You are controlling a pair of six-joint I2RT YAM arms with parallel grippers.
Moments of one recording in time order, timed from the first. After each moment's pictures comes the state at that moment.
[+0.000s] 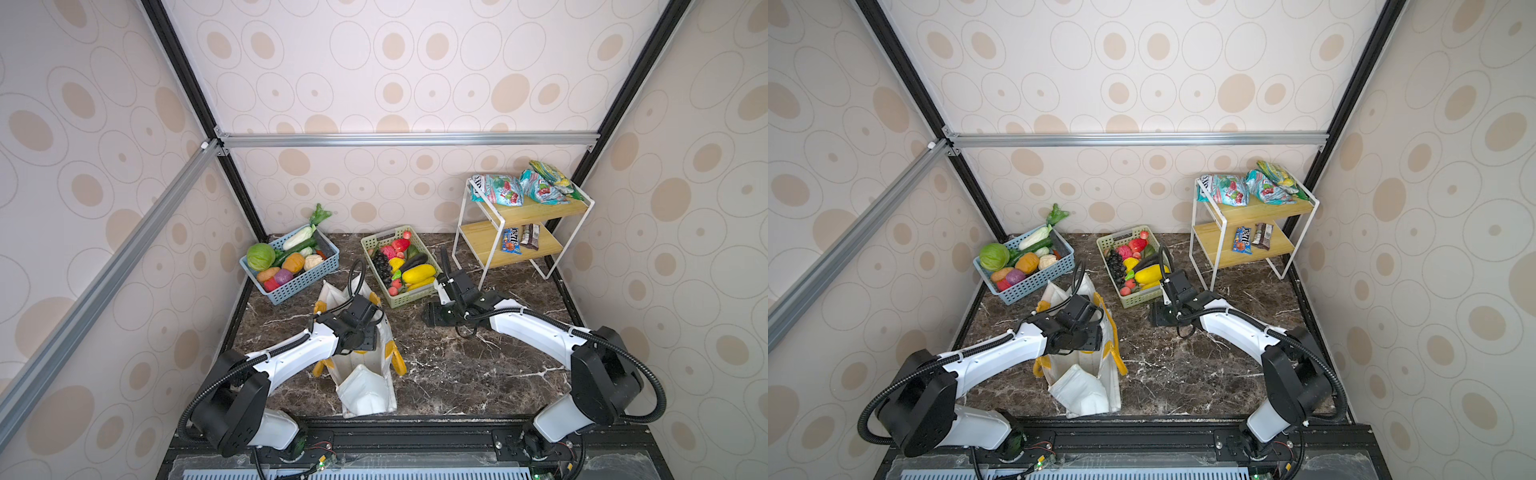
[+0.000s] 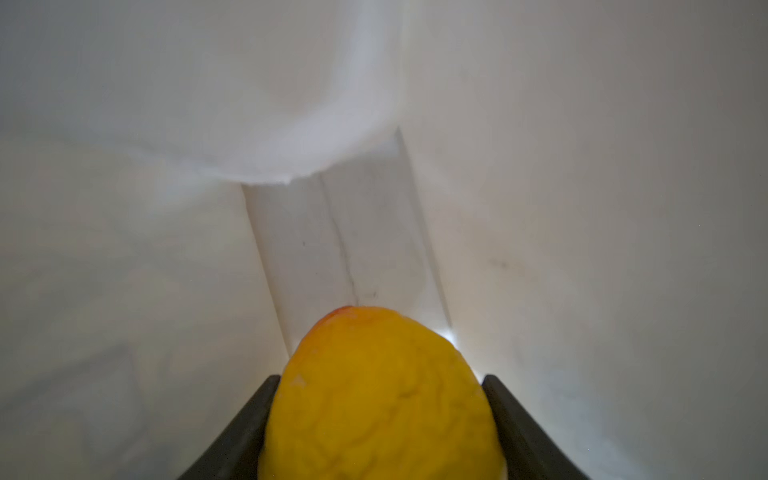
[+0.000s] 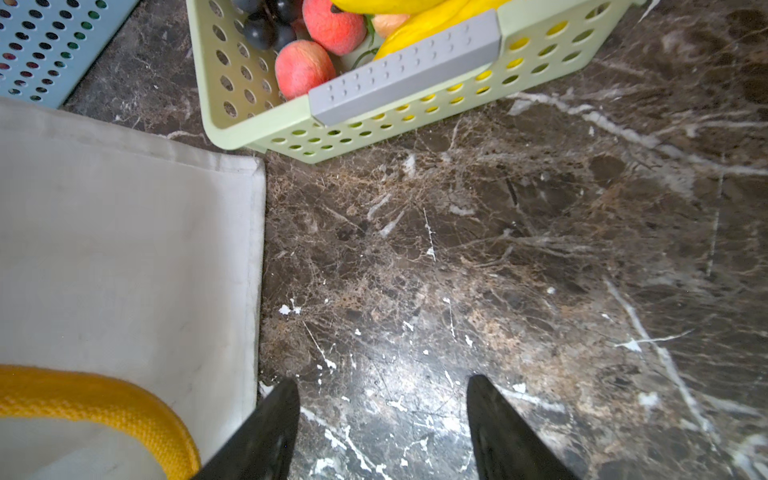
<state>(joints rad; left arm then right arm) -0.62 1.41 0.82 -0.54 -0.17 -0.55 0.59 1.56 1.06 -0.47 -0.12 0.50</state>
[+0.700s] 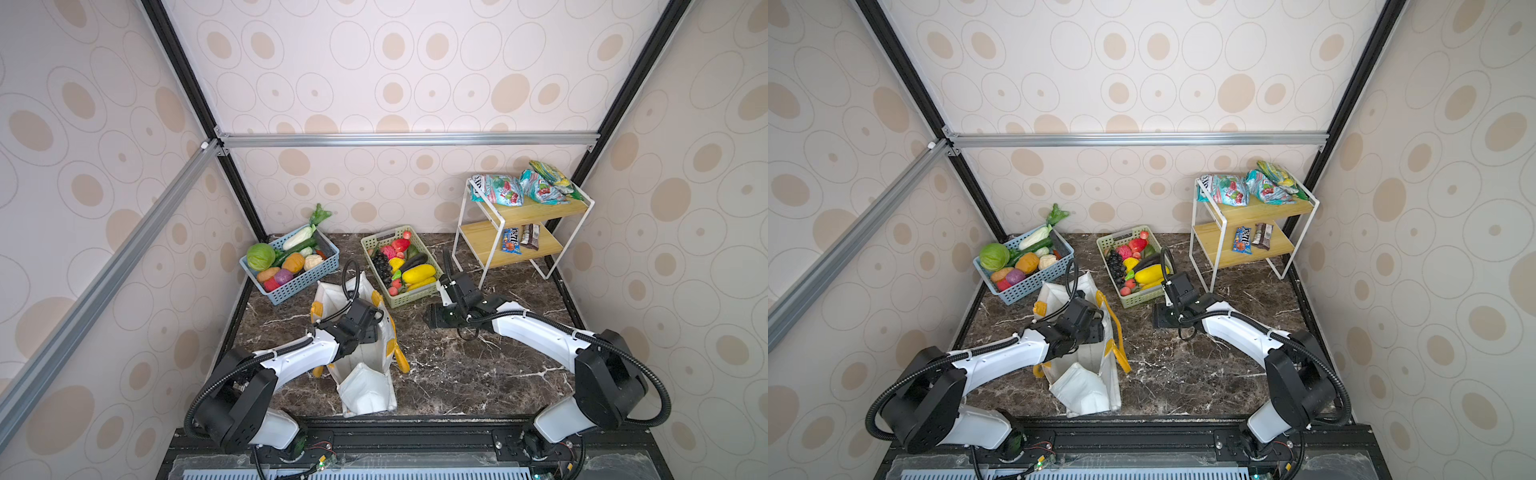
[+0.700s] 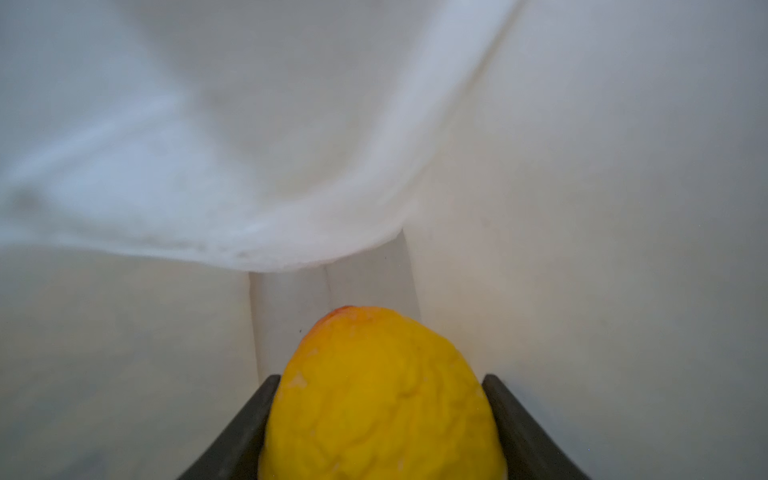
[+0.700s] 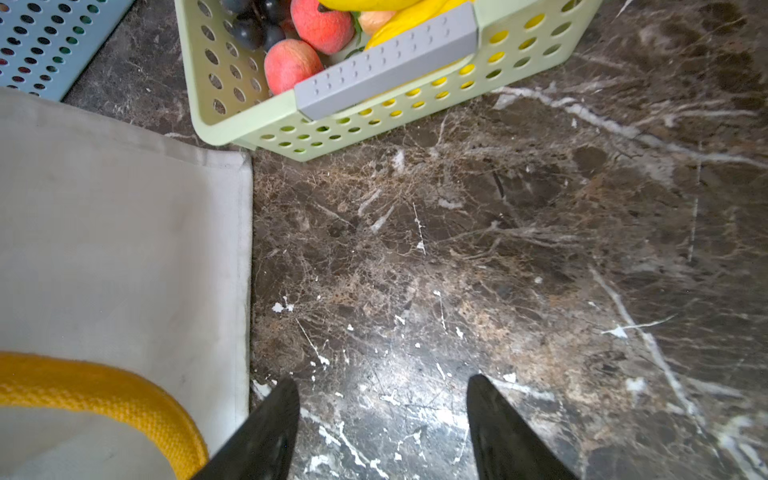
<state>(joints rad) -0.62 1.43 0.72 -0.24 -0.29 -0.63 0.59 1.54 1.04 -0.47 -0.10 0.51</state>
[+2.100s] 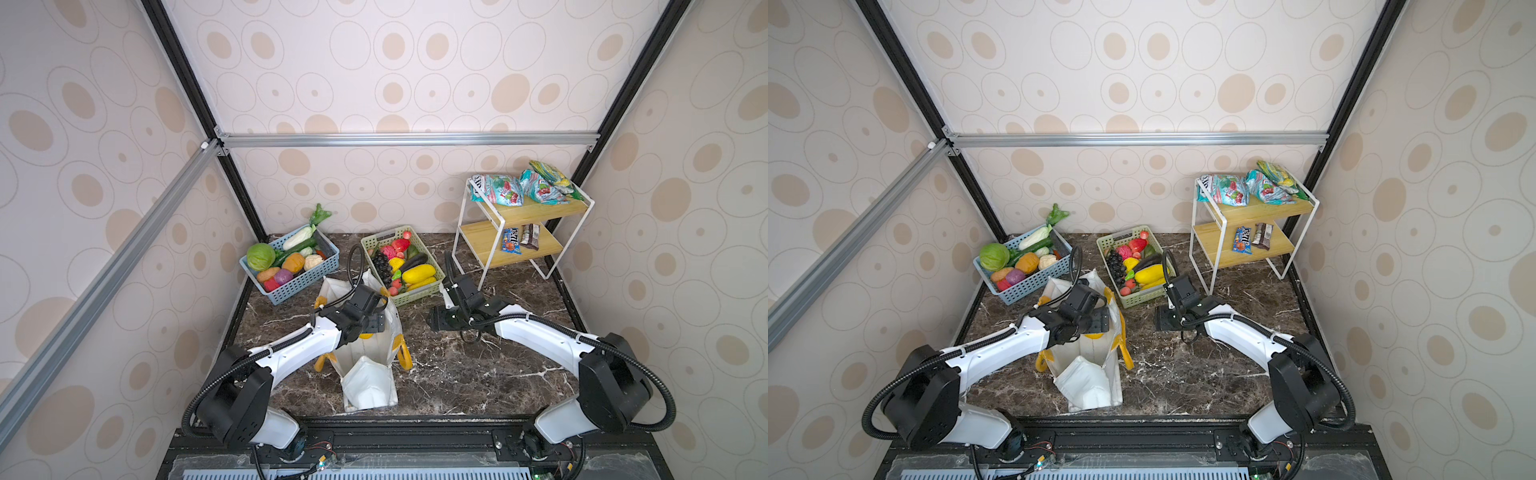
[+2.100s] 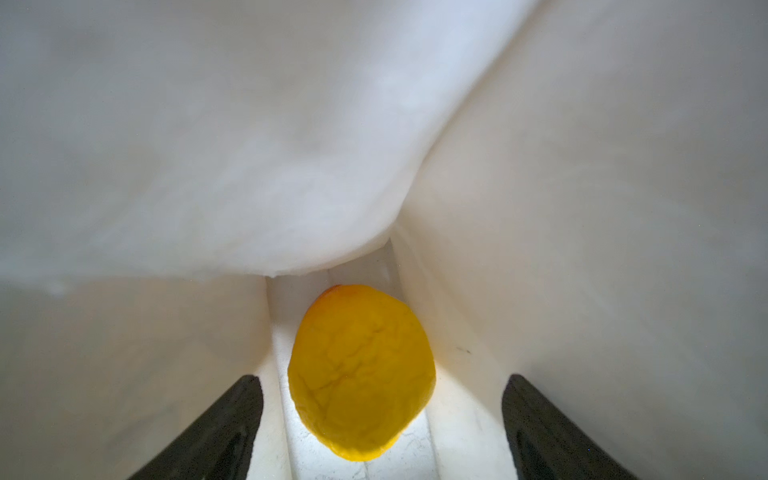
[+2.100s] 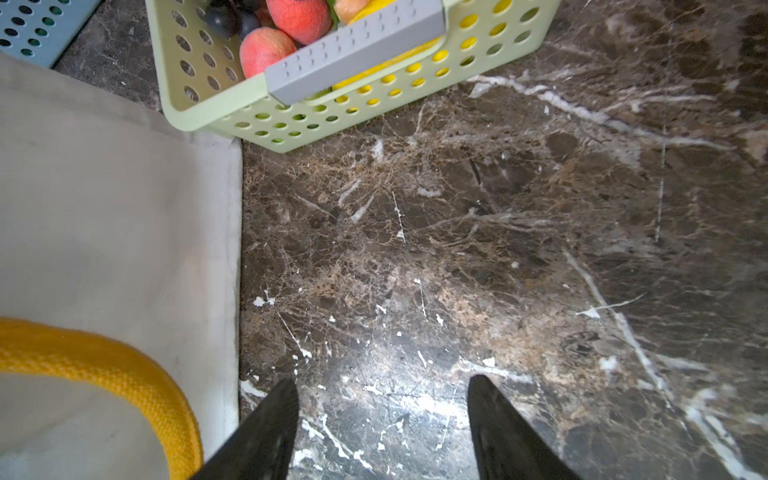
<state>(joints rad) -0.61 1.44 0.92 -0.45 -0.27 -0.58 0.59 1.51 1.00 -0.48 -0.07 0.51</state>
